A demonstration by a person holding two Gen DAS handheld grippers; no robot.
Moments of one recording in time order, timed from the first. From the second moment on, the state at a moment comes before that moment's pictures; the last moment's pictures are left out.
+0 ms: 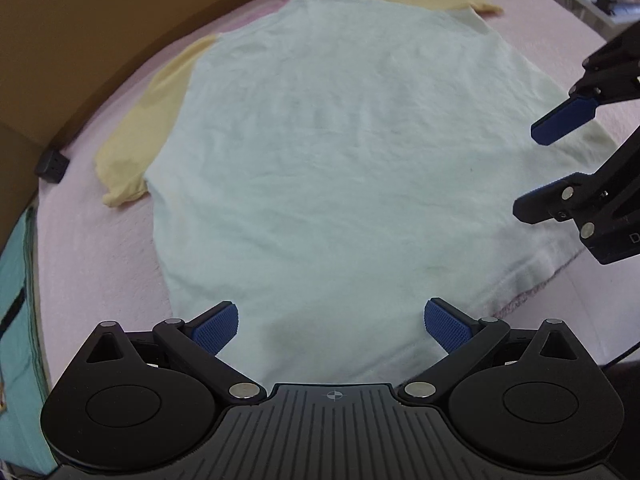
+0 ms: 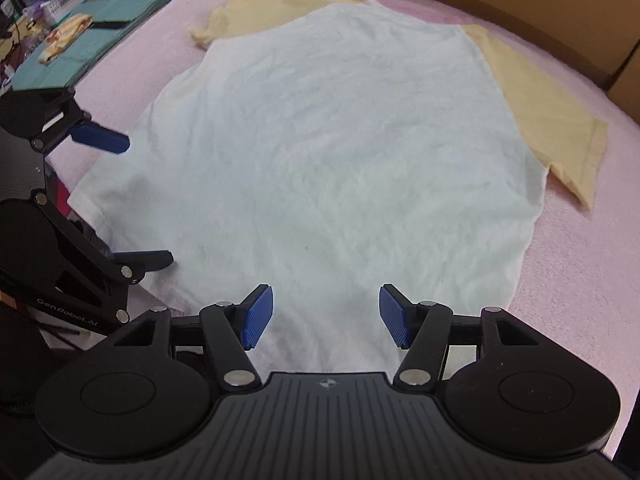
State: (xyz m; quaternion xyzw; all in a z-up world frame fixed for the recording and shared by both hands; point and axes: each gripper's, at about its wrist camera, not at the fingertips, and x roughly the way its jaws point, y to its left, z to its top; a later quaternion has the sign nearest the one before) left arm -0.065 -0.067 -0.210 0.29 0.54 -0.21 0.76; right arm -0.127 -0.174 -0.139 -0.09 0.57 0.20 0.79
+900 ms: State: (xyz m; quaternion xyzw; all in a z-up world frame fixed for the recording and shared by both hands) left arm 0.081 -0.017 -0.215 0.09 0.61 -0.14 0.78; right arm -0.017 -0.189 -0.149 -0.03 0.55 0.22 0.81
